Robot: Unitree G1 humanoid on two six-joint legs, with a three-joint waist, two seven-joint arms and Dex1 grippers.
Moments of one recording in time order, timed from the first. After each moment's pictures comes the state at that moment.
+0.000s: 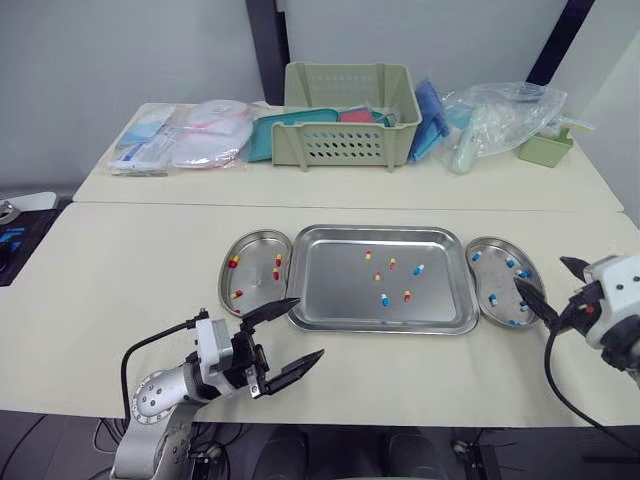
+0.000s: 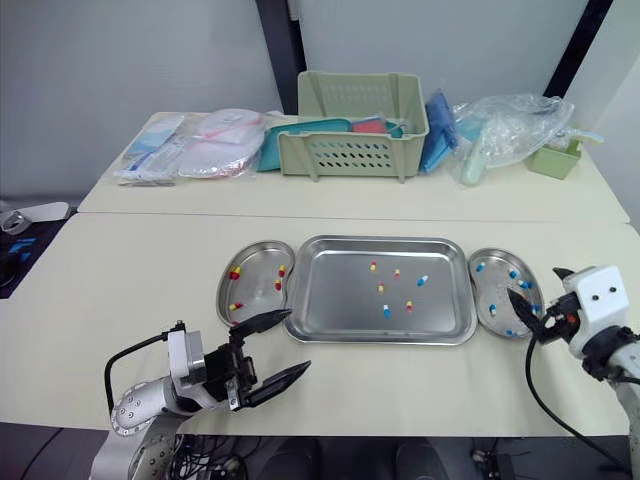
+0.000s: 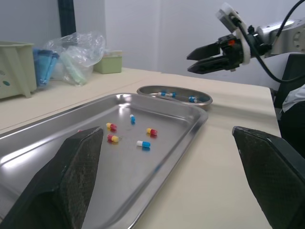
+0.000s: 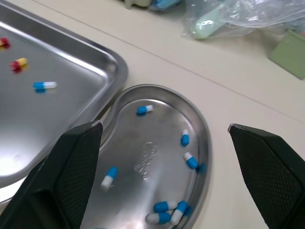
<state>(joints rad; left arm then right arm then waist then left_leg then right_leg) 0.19 0.45 0.04 -0.28 -0.54 -0.12 -1.03 0.23 -0.66 -0.52 -0.48 0.35 0.47 0.67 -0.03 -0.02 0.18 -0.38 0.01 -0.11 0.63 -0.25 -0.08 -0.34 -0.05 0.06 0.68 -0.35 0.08</state>
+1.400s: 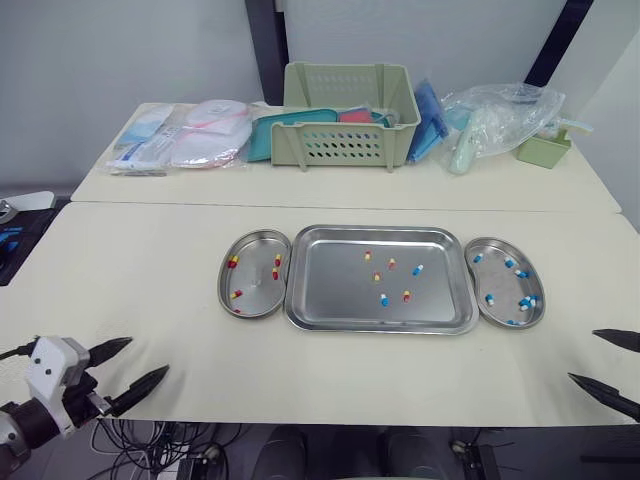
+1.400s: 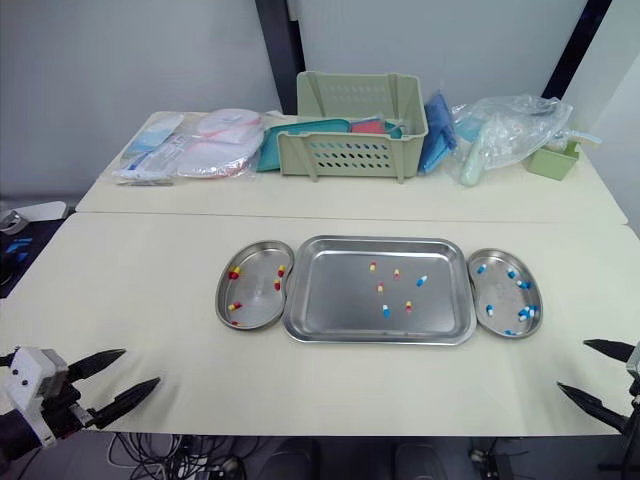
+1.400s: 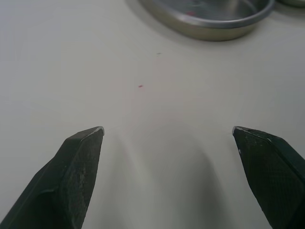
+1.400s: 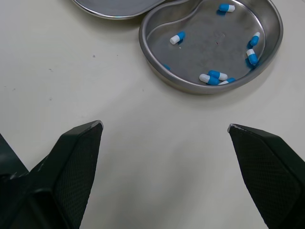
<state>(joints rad) 0.51 0.74 0.56 -0.12 -0.50 0.11 -1.06 0.54 -0.85 -0.72 -0.16 0.36 0.07 1.22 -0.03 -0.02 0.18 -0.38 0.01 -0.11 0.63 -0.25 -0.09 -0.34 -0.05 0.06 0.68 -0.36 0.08</state>
